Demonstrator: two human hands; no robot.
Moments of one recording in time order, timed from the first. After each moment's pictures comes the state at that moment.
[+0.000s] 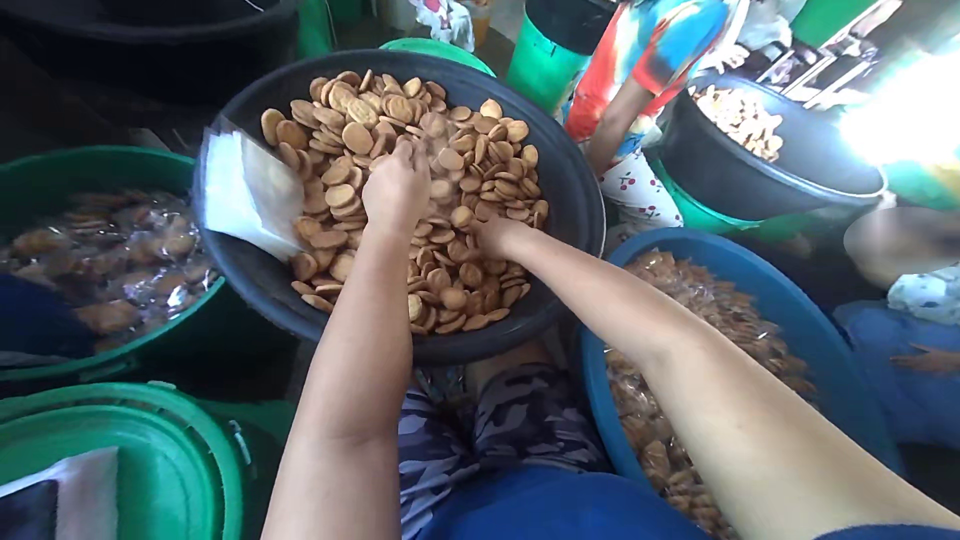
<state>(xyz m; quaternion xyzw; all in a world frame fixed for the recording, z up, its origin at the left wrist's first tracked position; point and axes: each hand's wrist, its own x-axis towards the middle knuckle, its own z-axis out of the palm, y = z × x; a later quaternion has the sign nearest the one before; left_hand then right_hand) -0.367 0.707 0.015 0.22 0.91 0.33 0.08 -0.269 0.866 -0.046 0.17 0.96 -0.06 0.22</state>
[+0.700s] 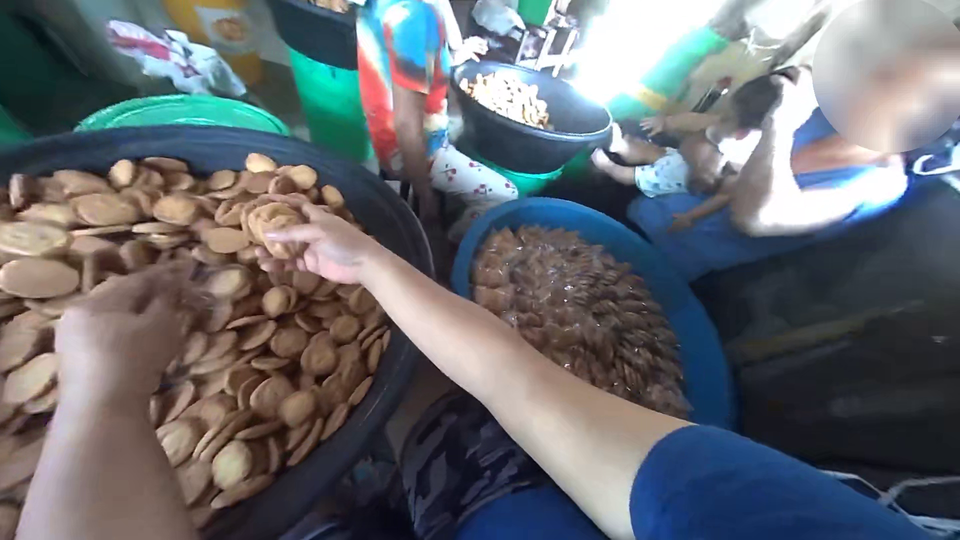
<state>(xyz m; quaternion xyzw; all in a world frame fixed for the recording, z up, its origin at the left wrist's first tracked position) -0.415 0.711 -0.052 0.40 0.84 0.37 0.03 -0.260 0.909 -0.012 0.12 0.50 -0.84 -0.16</state>
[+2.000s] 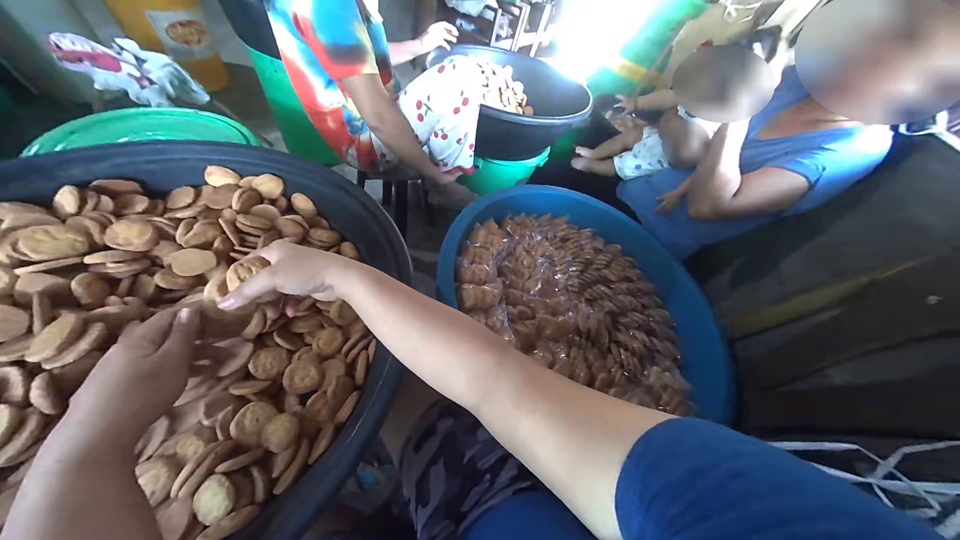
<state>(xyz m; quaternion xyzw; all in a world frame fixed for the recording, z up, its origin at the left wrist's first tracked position) -0.378 0.727 -0.042 0.41 0.80 0.37 0.23 -0.251 0.912 -0.008 0.17 0.71 -0.68 -0.01</state>
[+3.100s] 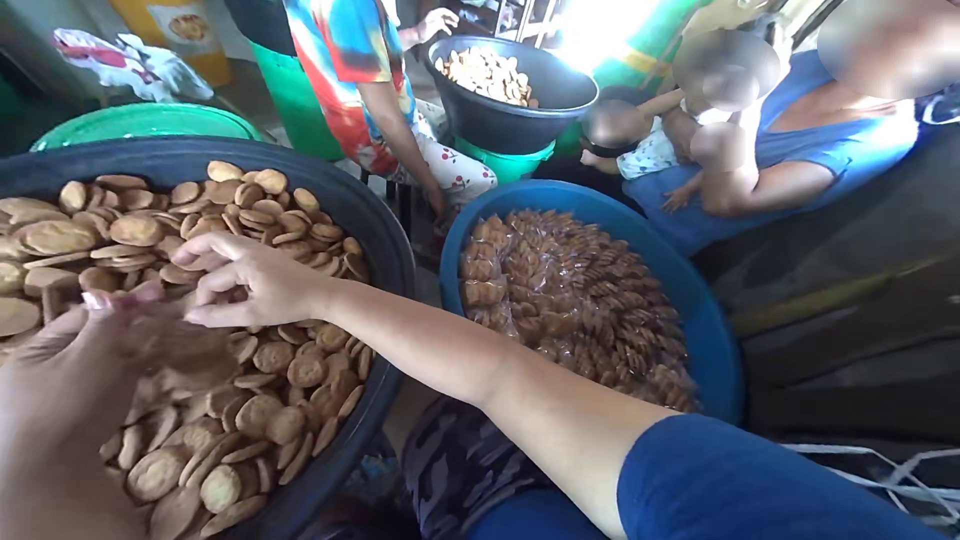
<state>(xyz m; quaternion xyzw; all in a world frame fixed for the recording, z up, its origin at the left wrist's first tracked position) -0.360 0.713 -0.002 0.30 0.70 0.61 0.23 -0.254 0.882 -0.014 -0.08 0.86 -0.39 -0.33</state>
